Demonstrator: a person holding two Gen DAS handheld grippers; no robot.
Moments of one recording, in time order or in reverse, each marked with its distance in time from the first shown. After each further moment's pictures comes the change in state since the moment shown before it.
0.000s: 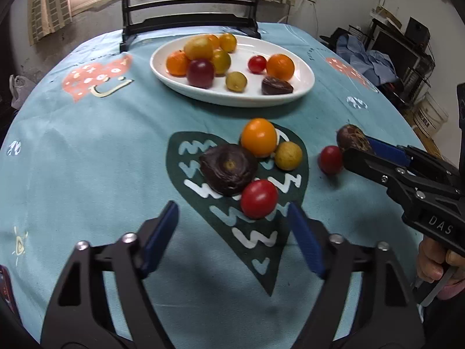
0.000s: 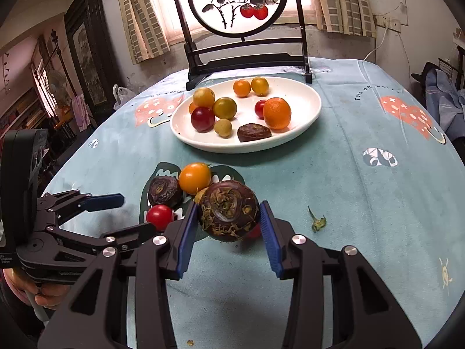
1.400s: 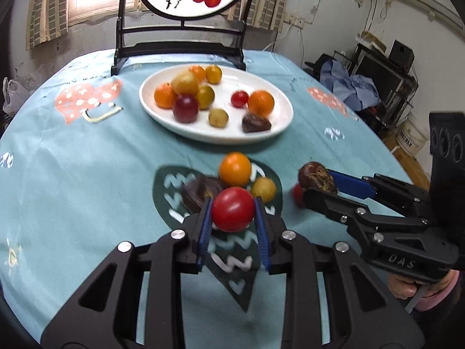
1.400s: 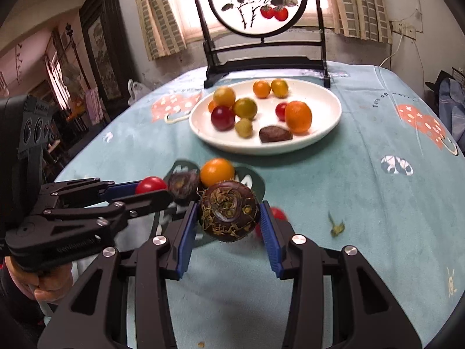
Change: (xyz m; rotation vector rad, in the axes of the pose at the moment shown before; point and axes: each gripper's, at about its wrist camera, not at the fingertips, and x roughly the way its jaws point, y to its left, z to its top) left arm -0.023 0.004 0.018 -0.032 -0.142 -0.086; right arm 0.002 0.002 0.012 -0.012 -0.037 0.054
